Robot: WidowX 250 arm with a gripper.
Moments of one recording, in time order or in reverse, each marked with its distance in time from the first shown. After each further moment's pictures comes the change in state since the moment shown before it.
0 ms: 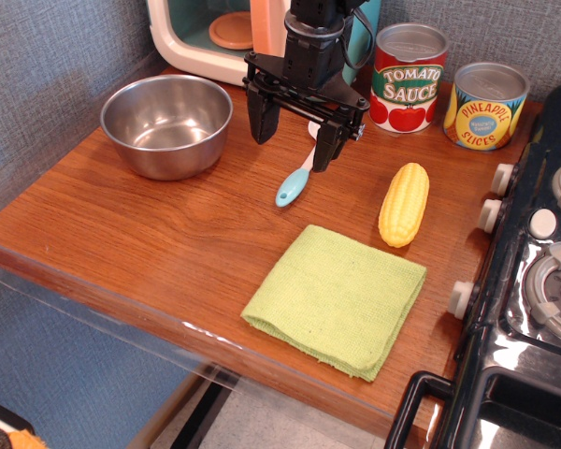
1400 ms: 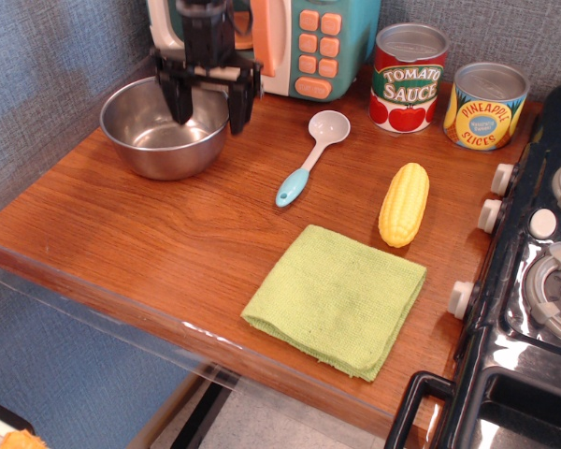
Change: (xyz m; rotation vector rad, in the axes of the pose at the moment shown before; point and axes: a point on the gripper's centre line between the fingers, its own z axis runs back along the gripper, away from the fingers) arm 0.020 0.102 -0.054 -0.140 0.069 0.272
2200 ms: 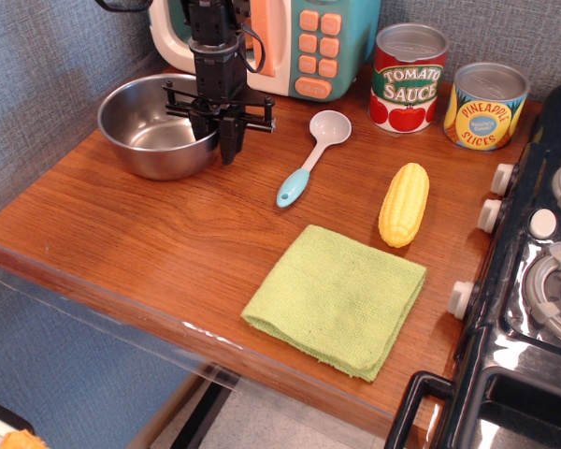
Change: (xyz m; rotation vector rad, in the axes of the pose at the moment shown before) arm -0.021 -0.014 -0.012 0.009 0.013 -0.020
